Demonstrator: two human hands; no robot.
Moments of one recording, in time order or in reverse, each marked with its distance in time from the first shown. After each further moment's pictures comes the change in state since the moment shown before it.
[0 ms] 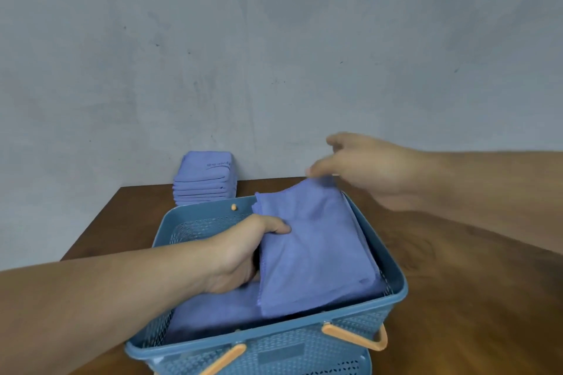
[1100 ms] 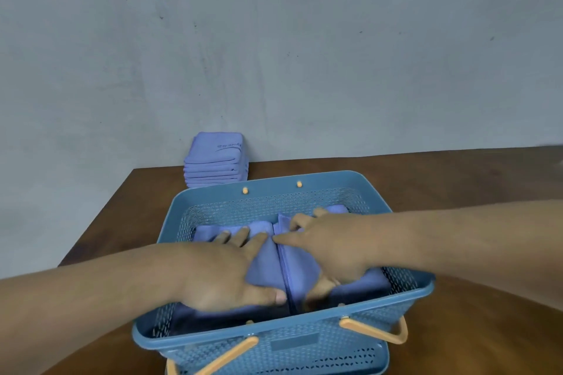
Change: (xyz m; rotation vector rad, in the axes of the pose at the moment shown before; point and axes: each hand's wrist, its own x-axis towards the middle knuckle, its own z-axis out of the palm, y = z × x) left_hand -0.075 -0.016 -0.022 1.457 -0.074 -0.116; right_hand 0.013 0.058 0.090 -1.256 -0.627 -0.416
